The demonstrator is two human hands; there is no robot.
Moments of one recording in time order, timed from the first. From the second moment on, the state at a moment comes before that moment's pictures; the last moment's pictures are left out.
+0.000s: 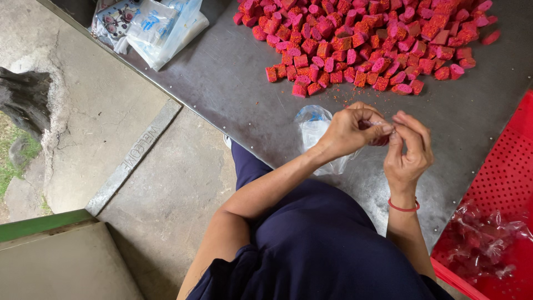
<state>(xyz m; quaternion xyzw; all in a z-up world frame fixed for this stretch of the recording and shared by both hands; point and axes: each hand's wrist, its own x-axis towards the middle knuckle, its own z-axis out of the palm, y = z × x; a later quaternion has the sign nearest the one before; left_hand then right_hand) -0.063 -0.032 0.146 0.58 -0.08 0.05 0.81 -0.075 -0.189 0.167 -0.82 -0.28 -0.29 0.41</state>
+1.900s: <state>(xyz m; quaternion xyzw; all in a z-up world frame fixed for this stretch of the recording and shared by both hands) -0.088 -0.007 0.107 0.64 0.06 0.10 0.76 -0.079 -0.193 0.100 -0.61 -0.02 0.03 0.79</state>
